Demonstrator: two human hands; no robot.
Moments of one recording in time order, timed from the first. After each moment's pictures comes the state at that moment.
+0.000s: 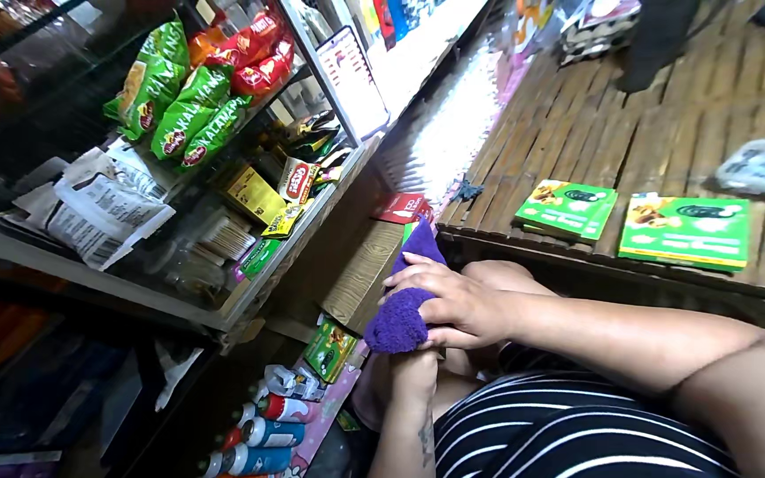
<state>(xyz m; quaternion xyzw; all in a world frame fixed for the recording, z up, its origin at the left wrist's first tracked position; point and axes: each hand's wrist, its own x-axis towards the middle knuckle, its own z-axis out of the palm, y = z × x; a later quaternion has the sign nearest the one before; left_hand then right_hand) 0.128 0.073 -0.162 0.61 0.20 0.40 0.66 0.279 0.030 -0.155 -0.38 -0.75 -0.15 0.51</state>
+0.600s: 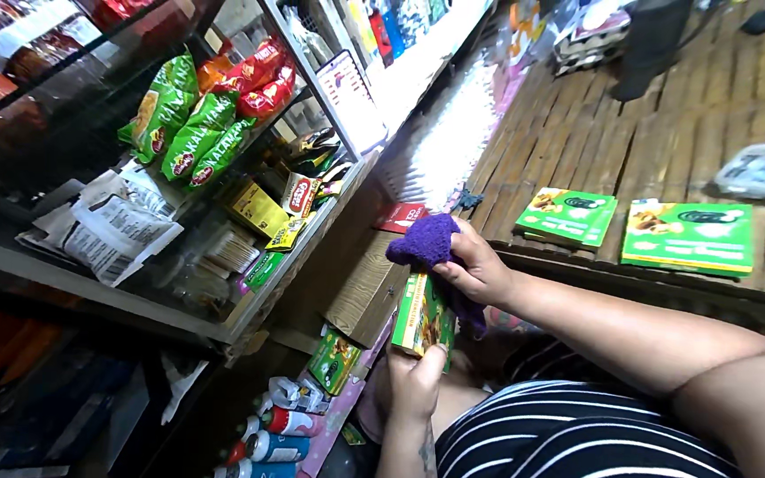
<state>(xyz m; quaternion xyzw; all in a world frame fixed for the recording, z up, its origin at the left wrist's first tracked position) 0.125 0.071 -0.148 0.61 0.17 0.39 0.67 0.320 0.037 -0.161 -0.47 -0.58 -0.21 0.63</state>
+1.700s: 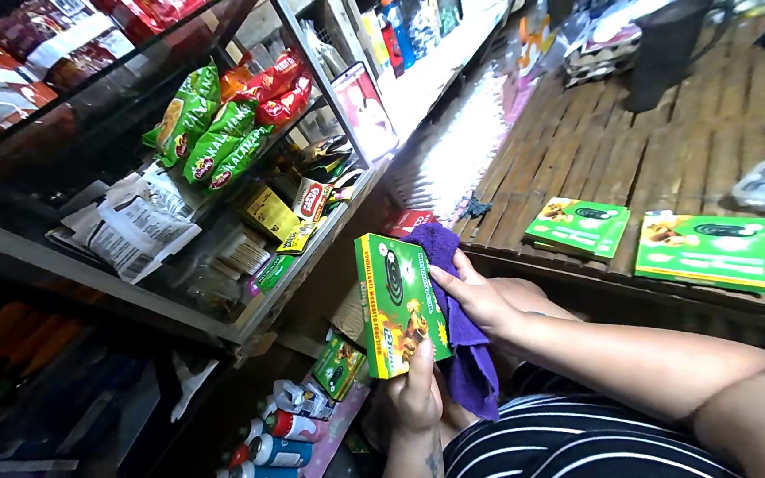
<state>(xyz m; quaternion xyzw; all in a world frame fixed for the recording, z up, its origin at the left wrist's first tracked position) 0.127 0.078 -0.156 0.53 0.00 0.50 0.68 0.269 0.040 -0.161 -0.35 -0.27 0.35 0.83</state>
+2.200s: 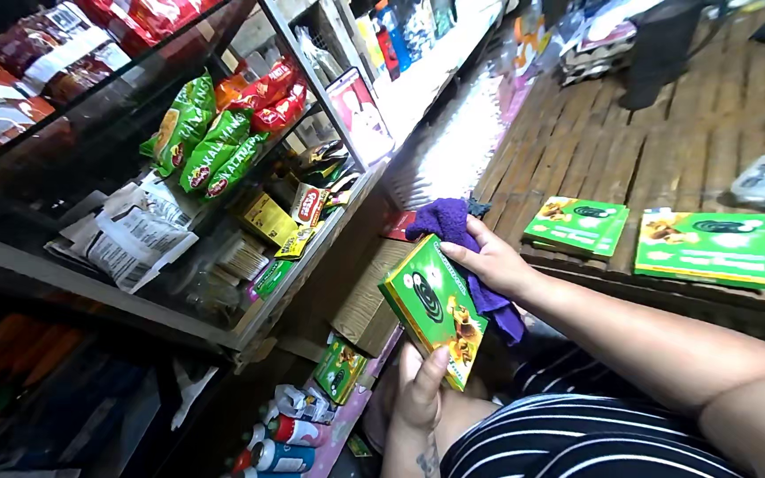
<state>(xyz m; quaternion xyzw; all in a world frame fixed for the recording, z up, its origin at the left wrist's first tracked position) 0.121 0.084 -0.150 0.59 0.03 0.29 0.75 0.323 0.022 -0.147 -0.48 -0.36 0.21 0.77</state>
